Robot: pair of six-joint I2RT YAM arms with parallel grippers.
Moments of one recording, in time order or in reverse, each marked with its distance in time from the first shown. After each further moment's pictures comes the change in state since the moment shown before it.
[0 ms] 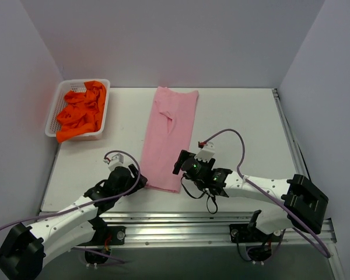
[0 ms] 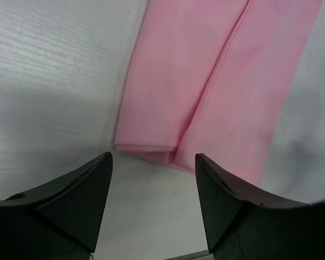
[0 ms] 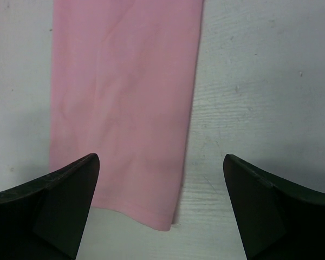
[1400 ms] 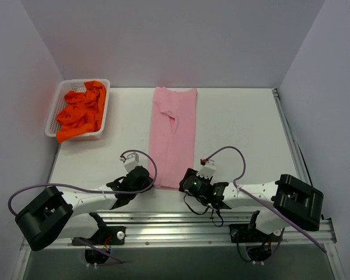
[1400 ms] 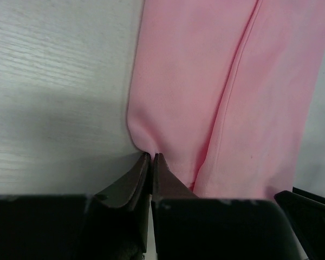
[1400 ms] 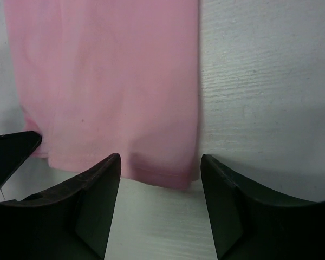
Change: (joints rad) left arm -0.156 0.355 0.040 0.267 -0.137 -0.056; right arm 0.097 0.037 -0.222 0.137 -0.029 0.170
